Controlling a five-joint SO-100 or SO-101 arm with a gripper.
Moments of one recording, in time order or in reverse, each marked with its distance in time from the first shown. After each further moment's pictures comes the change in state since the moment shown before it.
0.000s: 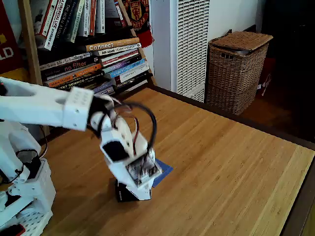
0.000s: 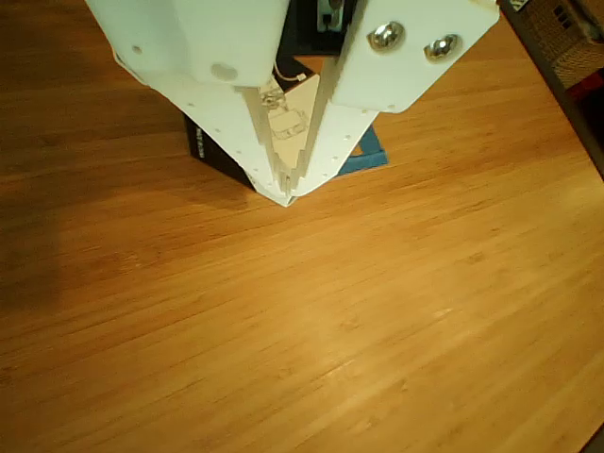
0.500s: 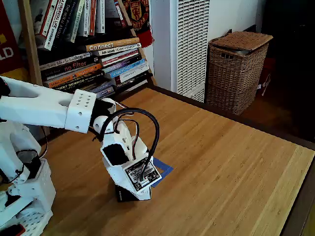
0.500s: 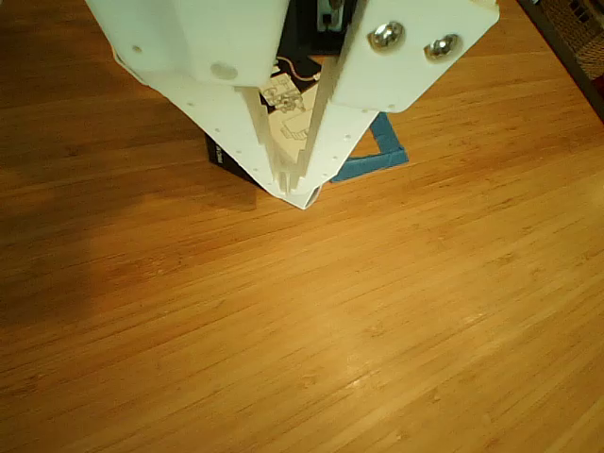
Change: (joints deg) arm 0.9 -1.2 -0.1 2.3 -0.4
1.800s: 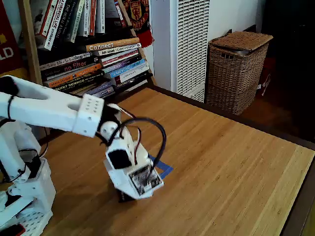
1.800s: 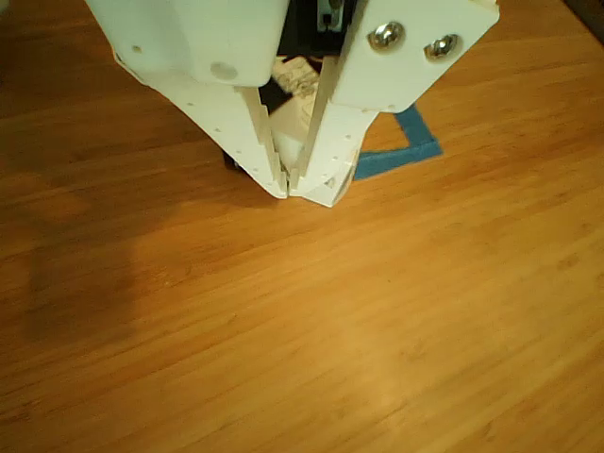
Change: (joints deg) arm -2.2 -5.2 0.4 -0.8 1.2
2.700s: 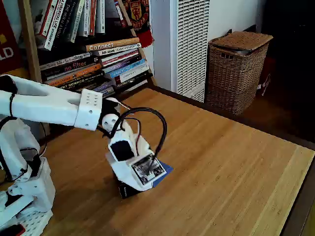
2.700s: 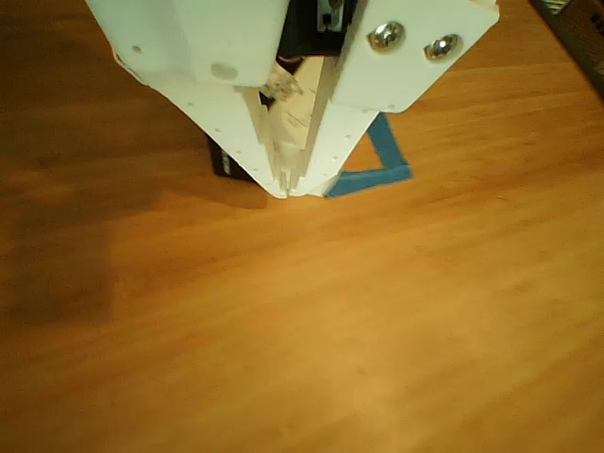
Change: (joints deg) arm -2.1 1.0 -2.0 -0.9 0.7
